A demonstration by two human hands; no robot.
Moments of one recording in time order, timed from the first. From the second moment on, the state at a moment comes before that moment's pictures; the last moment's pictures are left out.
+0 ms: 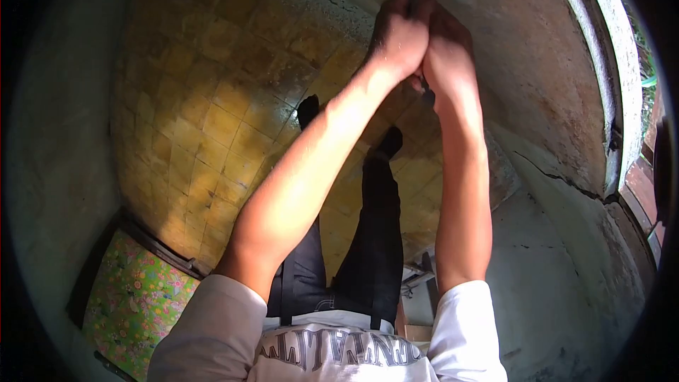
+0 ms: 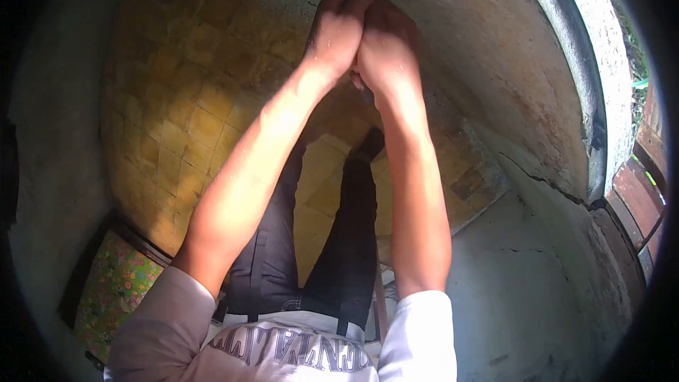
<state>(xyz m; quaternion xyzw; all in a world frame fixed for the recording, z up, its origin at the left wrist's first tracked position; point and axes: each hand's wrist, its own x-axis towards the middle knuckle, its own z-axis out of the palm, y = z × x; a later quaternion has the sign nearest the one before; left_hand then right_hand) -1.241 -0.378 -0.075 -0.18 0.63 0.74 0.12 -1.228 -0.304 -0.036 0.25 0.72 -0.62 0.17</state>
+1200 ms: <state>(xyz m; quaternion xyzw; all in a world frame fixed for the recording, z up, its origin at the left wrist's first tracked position) -1.237 -0.369 -0.077 -0.15 0.61 0.76 0.14 -1.222 -0.302 -0.023 0.29 0.71 -0.62 0.17</state>
